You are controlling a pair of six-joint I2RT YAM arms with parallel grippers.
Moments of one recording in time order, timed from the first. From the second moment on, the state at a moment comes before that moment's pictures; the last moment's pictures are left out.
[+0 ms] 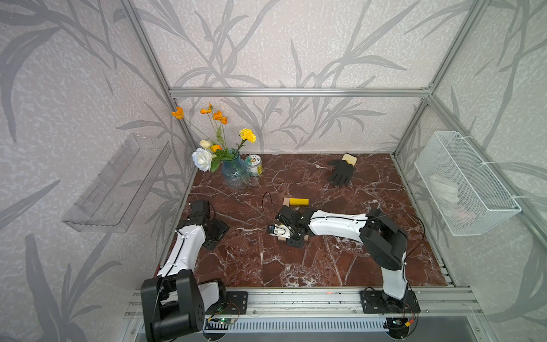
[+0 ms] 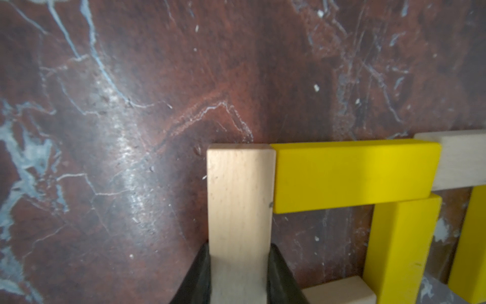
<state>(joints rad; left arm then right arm) 0.24 1.17 0.67 -0.77 0.14 -0.76 0.99 1.98 1.32 -0.63 0.06 -0.45</state>
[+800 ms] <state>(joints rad) 0.24 1.17 0.66 -0.76 0.14 -0.76 0.97 1.96 1.29 -0.59 0.05 -0.47</state>
